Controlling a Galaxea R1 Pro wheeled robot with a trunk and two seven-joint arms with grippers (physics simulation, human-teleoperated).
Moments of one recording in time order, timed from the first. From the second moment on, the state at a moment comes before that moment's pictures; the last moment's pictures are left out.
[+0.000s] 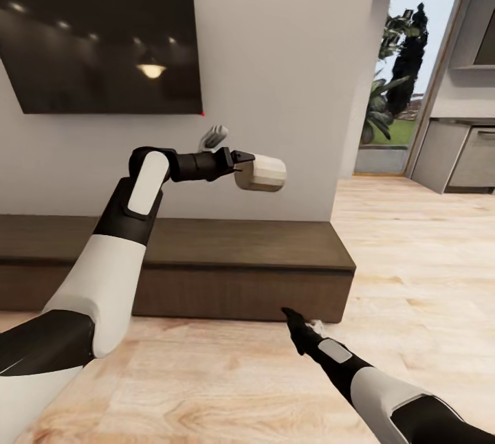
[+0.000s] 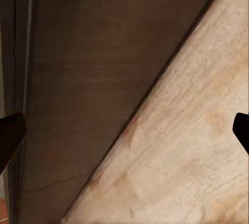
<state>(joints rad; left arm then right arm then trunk) -1.25 -0.09 -0.11 -1.08 0.81 1.04 -0.11 -0.79 0.06 0.30 -0.10 -1.43 0.15 0.23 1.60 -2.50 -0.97</state>
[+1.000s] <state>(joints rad) -1.25 -0.11 -0.13 -0.97 0.82 1.03 -0.12 -0.79 0.00 0.30 0.03 -1.57 0.17 0.57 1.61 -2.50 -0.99</state>
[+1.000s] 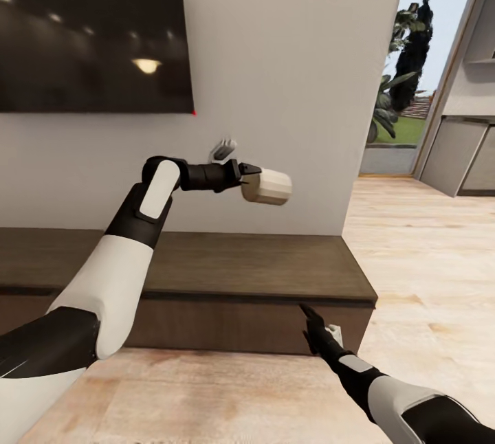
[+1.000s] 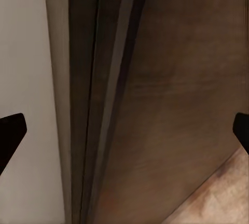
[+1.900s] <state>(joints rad) -1.25 -0.11 -0.13 -0.94 0.82 1.03 -0.17 -0.79 0.02 0.29 0.03 -1.60 -0.09 0.56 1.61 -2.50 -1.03</state>
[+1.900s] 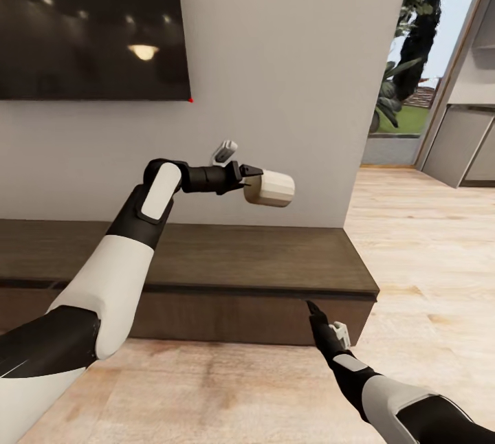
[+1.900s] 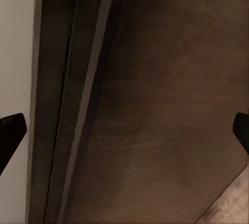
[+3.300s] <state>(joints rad) -1.25 -0.11 -0.15 -0.91 0.81 1.03 -0.18 -0.79 0.01 0.24 0.01 -1.59 0.05 0.61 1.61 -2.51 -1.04</state>
